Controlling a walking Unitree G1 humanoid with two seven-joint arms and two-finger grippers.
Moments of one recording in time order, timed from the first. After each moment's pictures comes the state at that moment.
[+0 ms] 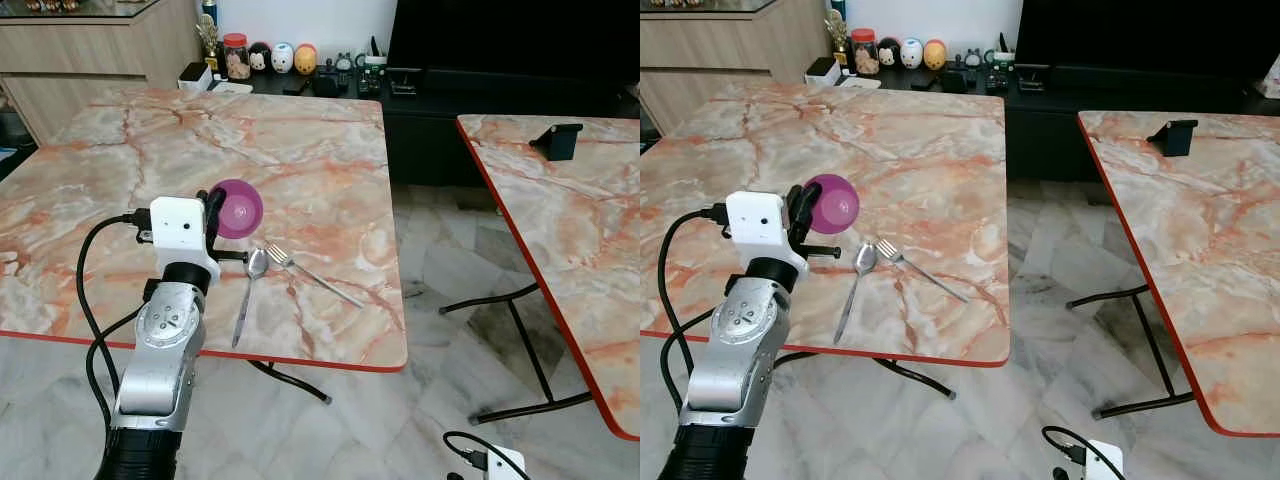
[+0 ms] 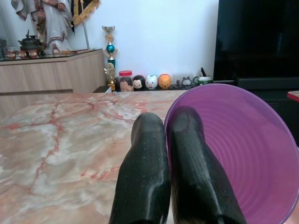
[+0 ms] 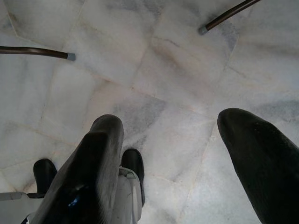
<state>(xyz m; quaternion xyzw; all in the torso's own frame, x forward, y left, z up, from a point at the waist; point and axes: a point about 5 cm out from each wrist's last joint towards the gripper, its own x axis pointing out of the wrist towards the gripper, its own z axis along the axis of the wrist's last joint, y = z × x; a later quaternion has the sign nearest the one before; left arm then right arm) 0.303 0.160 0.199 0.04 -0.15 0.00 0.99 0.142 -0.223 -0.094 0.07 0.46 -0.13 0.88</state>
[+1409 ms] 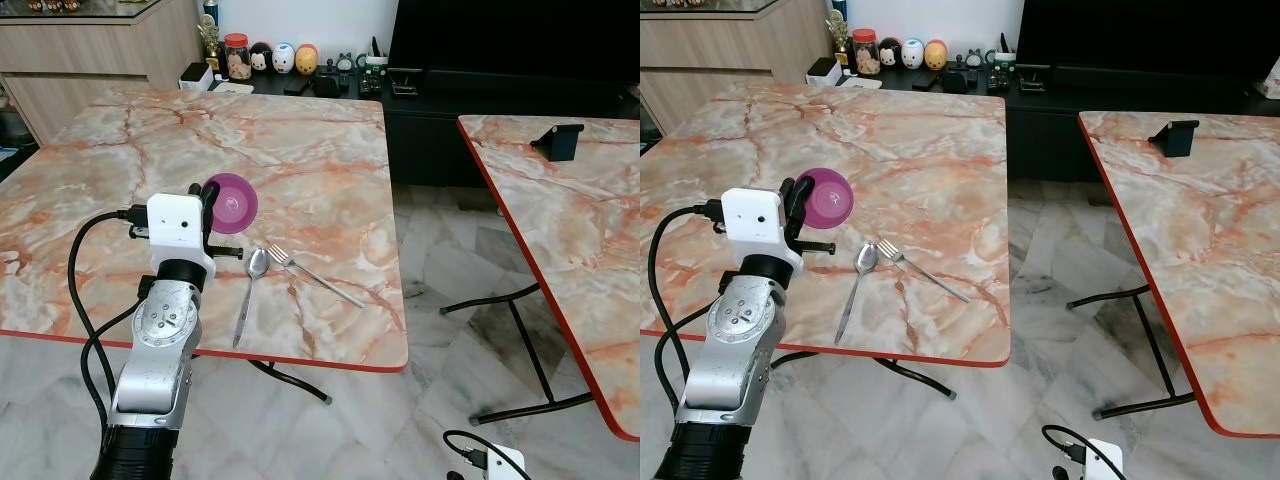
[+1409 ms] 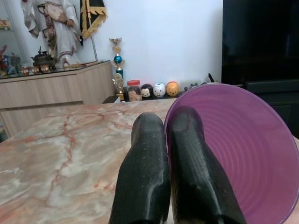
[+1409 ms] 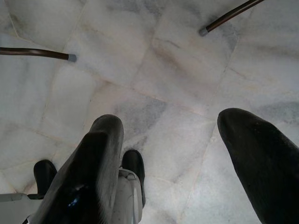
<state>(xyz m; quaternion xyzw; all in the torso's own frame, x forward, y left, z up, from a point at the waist) 0.303 0.163 0.203 0.07 -0.17 0.01 0.98 0.143 -0.222 -0.093 0.07 0.46 -0.12 0.88</state>
